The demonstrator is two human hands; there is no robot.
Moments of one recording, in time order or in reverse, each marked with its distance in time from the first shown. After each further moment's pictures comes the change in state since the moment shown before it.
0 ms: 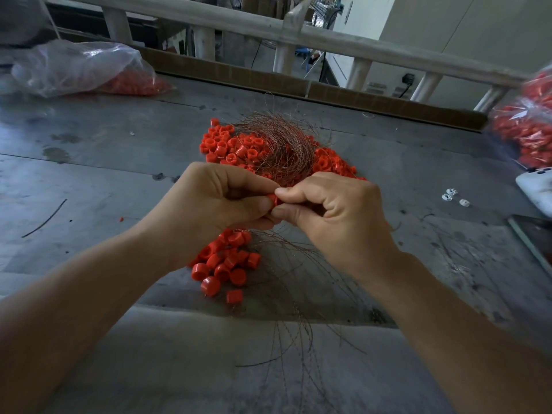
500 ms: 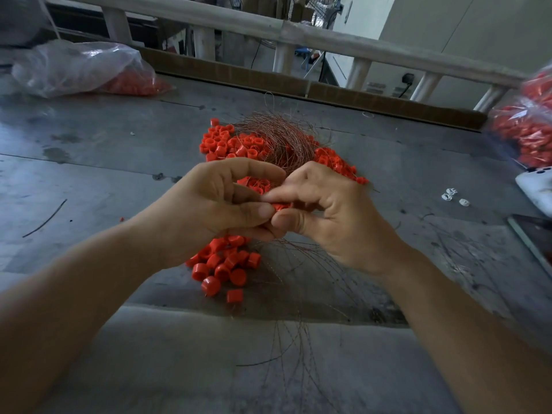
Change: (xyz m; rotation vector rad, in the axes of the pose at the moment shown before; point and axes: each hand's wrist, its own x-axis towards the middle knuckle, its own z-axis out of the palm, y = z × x) left_hand 0.000 0.000 -0.009 -0.106 -0.178 -0.054; right_hand 0.007 0.001 -0.008 0.218 -0.270 0.118
